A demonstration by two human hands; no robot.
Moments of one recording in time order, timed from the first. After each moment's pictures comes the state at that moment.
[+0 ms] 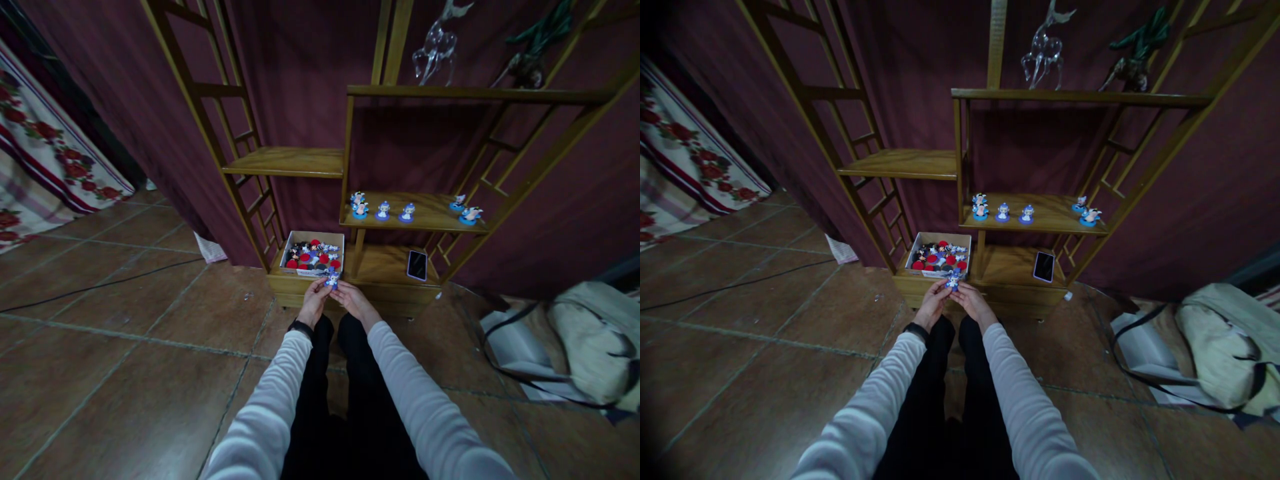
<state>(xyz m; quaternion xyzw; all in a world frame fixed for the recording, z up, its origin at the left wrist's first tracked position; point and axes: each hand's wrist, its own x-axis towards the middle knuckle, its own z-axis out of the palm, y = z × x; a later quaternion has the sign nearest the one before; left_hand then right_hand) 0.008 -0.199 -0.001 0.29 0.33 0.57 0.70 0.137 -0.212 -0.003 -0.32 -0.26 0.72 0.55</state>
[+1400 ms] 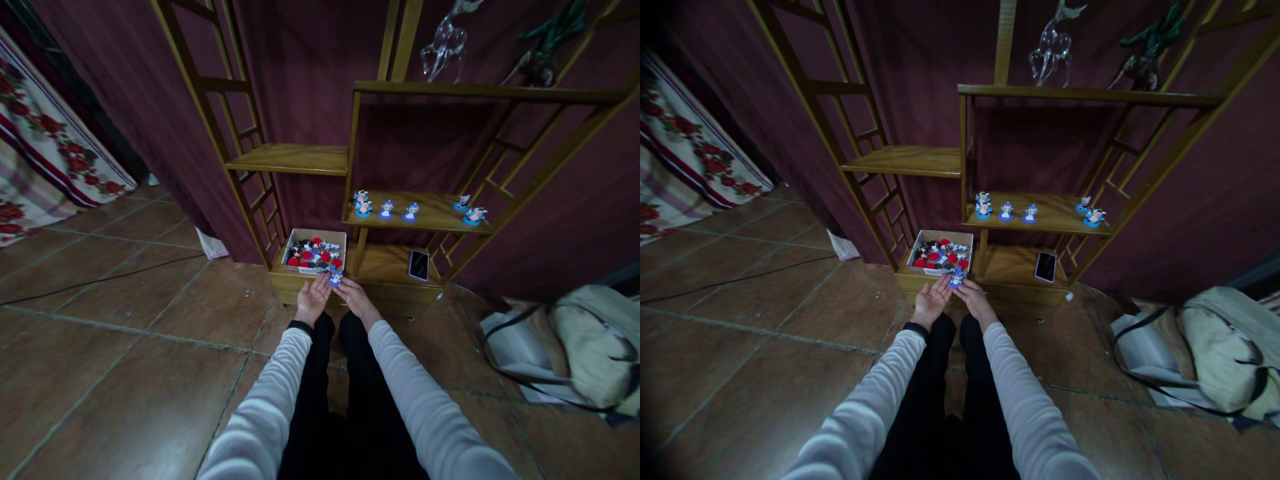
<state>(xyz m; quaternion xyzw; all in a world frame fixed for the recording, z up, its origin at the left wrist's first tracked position) -0.011 -0.196 0.000 0.09 0.20 0.53 0.82 0.135 -0.208 -0.012 -0.35 -0.27 0.67 0.60</state>
